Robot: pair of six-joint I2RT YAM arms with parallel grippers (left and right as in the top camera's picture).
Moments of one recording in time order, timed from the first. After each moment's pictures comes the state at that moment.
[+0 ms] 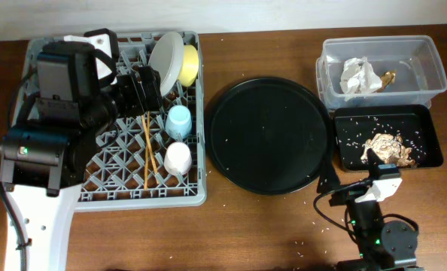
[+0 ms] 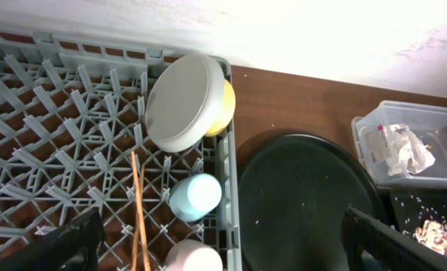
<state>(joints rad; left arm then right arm) -0.18 1.36 1.77 -1.07 0.04 -0.30 0.07 0.15 0.24 -0.07 -0.04 0.13</state>
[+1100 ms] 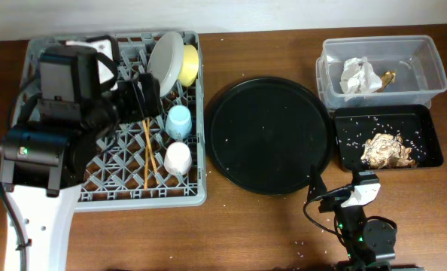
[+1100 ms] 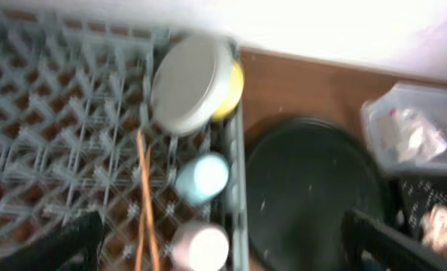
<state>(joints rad) -0.18 1.36 1.77 -1.14 0.04 -0.30 0.07 0.01 0.01 -0.07 -0.06 0.13</state>
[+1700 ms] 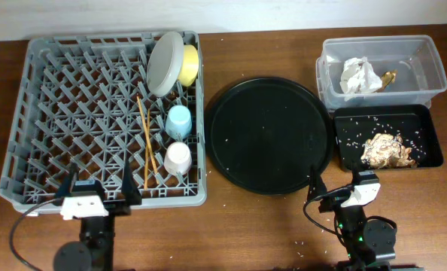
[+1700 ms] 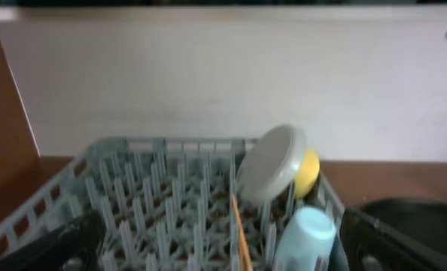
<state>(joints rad) 0.07 0.14 0.32 -0.12 0.03 -0.01 0.07 0.01 0.01 -0.07 -0.05 0.13</state>
